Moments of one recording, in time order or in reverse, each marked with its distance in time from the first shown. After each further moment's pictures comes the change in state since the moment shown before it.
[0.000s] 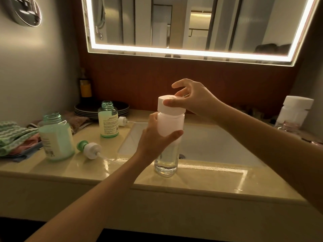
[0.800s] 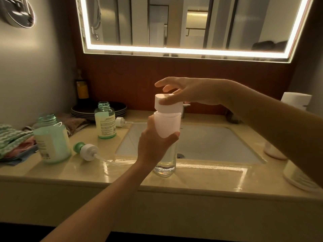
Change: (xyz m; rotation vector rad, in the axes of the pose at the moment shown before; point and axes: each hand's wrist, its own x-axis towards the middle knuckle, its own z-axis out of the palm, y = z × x) left_hand -0.011 0.004 0.013 0.134 0.169 0.026; right_hand 0.016 -0.017 -0.022 -0.174 -0.485 0.026
